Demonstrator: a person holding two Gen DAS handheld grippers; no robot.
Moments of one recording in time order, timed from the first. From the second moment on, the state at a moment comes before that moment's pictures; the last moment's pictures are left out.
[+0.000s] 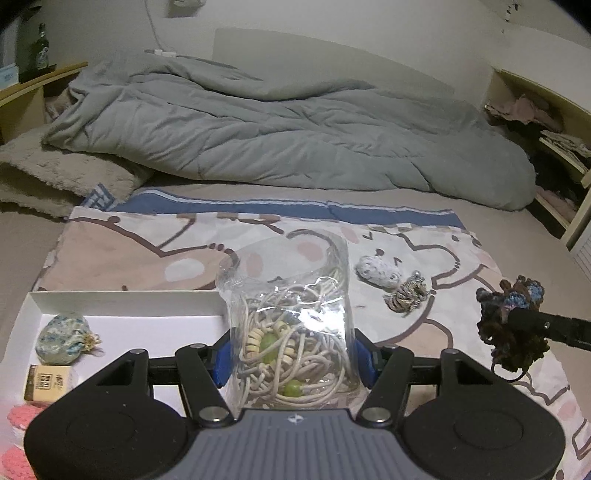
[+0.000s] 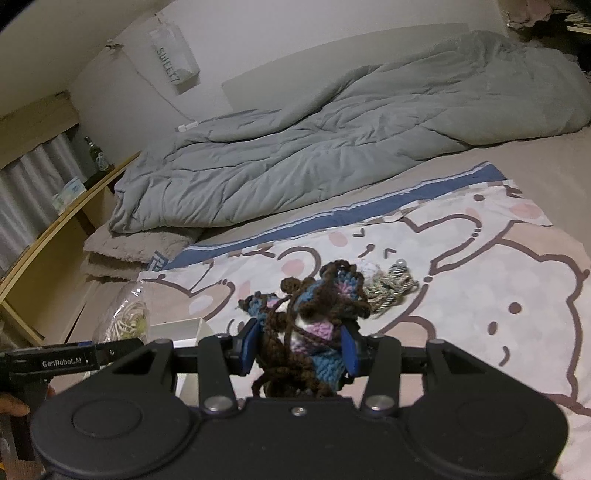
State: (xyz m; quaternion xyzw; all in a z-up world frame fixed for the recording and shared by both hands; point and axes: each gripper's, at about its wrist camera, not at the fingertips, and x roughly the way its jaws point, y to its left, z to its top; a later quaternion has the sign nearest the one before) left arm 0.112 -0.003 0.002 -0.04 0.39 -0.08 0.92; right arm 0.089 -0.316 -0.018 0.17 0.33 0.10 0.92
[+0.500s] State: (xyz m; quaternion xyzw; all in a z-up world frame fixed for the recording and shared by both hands) left arm 0.109 0.067 -0.004 -0.05 0.38 -0.04 0.92; right arm 0.112 -0.258 -0.023 0.16 0.34 0.15 0.91
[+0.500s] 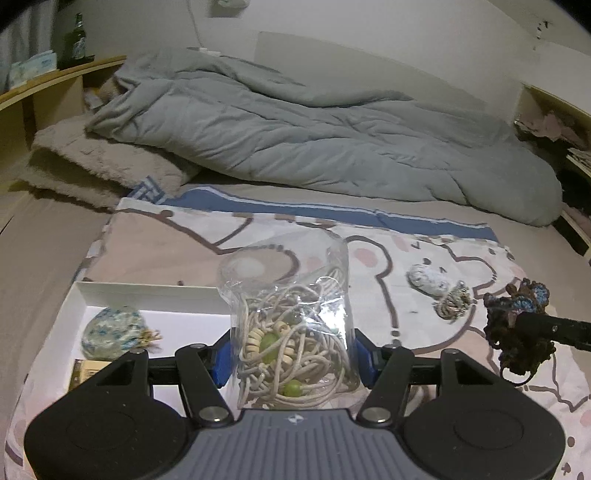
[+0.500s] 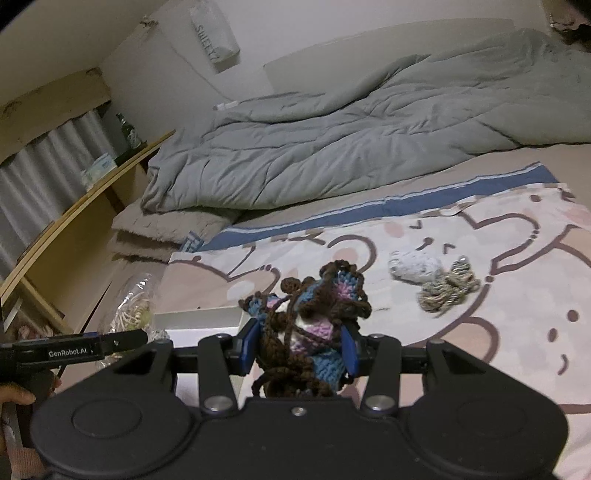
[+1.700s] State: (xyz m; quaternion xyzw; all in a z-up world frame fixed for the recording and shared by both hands) left arm 0.183 0.140 -0.097 -0.05 0.43 -0.04 0.90; right arm 0.194 -0.103 -0.068 0.13 0.40 0.25 0.87
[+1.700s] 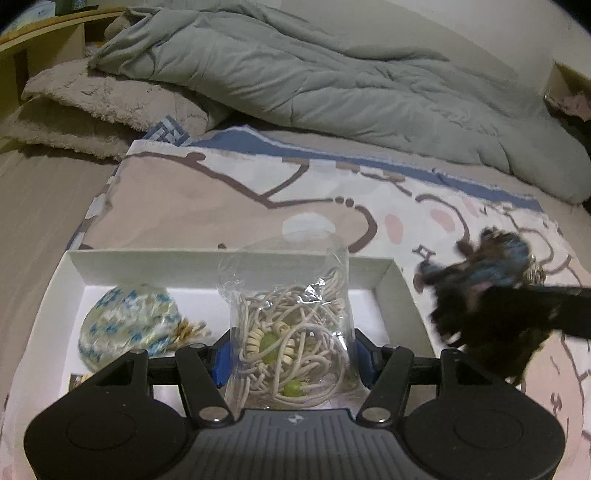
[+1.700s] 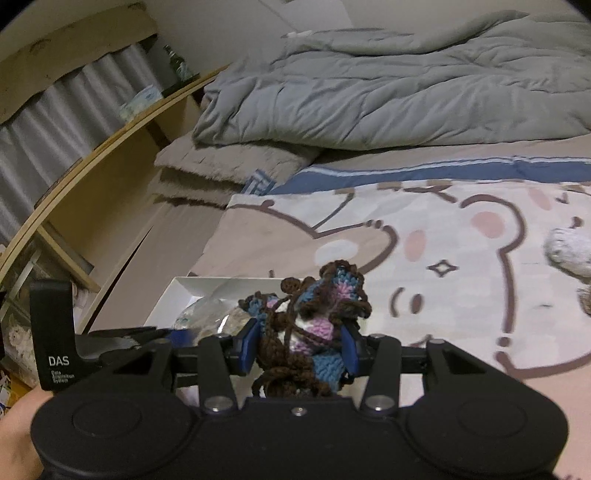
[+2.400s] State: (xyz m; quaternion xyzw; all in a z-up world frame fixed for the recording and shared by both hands) left arm 0.177 0.155 -0.096 -0.03 0.45 0.01 0.89; right arm 0.209 -0.081 -0.079 0.11 0.40 0.25 0.87
